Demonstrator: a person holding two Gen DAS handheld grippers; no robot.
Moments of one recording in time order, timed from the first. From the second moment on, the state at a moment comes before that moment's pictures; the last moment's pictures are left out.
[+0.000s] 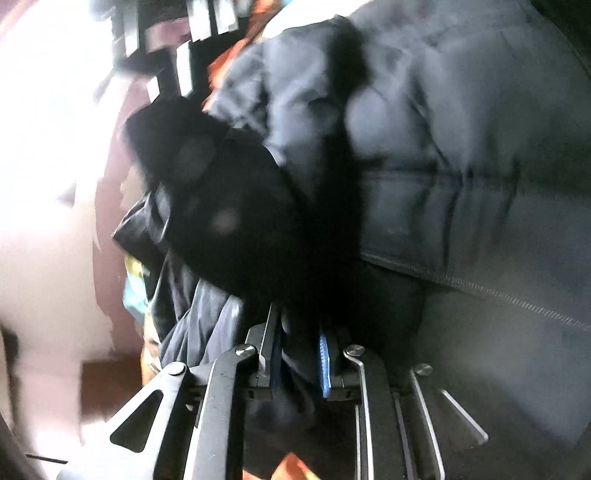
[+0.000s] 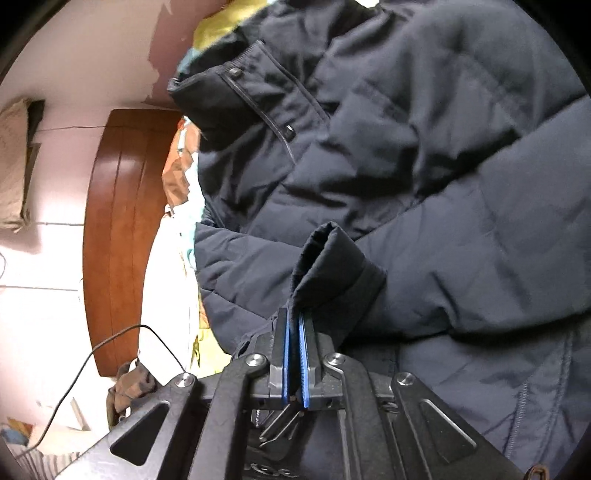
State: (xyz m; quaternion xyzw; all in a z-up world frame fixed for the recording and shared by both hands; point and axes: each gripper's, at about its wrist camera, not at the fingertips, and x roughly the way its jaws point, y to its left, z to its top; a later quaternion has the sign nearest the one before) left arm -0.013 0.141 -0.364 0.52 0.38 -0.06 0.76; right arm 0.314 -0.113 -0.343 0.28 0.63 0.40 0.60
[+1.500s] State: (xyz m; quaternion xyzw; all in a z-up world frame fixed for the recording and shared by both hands) left arm 0.126 0.308 -0.300 -0.05 0.52 0.08 0.85; right arm 0.368 -0.217 -0.376 0.18 0.60 0.29 0.72
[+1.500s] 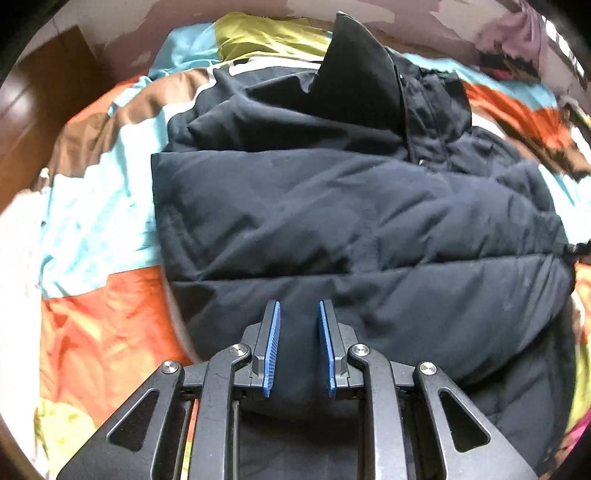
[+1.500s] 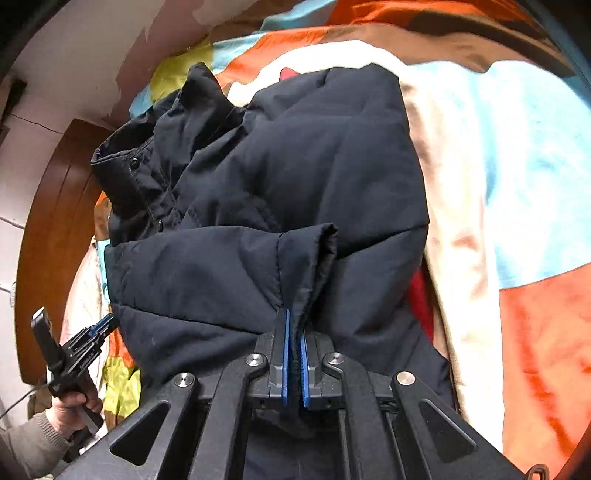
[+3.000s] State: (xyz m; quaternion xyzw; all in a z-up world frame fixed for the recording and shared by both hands) left arm 0.125 0.312 -0.285 -0.07 0.56 0.03 0.82; right arm 0.306 -0.158 -0.299 0.16 0.54 0.29 0.77
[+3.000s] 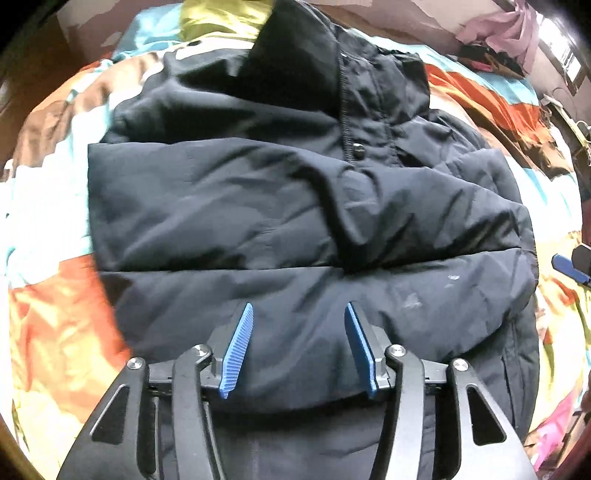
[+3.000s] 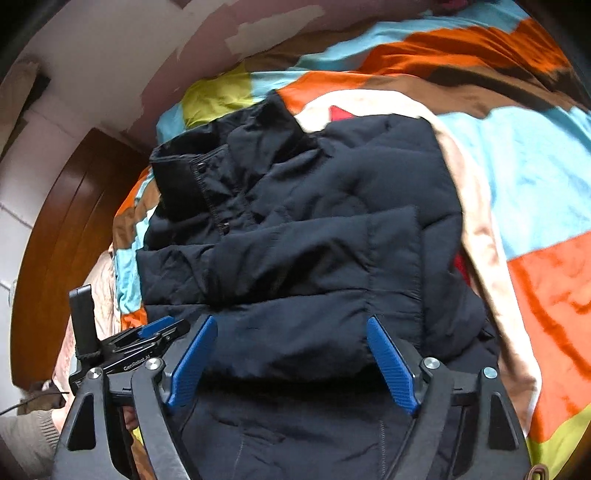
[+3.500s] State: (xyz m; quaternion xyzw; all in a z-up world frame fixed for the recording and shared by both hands) left arm 0.157 0.338 -0.229 -0.09 0.53 0.03 0.84; right arm 0.330 -0.101 -0.280 0.13 0.58 0.30 0.75
